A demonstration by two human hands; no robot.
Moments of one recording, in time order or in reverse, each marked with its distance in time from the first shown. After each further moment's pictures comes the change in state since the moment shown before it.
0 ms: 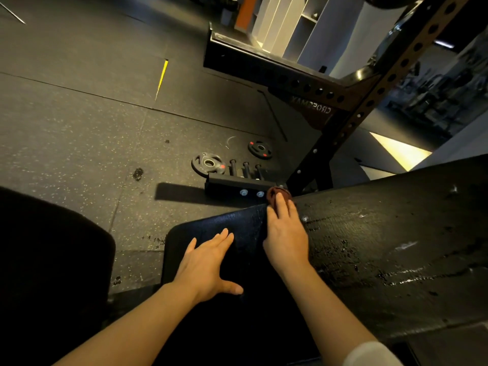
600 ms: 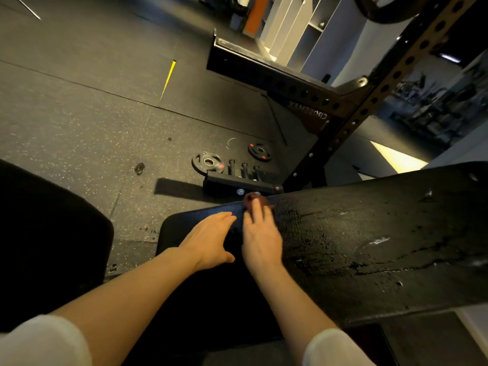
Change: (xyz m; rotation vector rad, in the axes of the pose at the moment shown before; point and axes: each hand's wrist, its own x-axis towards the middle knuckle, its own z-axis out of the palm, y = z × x) left_hand 0.000 0.039 -0.027 0.016 0.119 0.075; right_hand -0.021 -0.012 0.008 -0.080 -0.064 -0.098
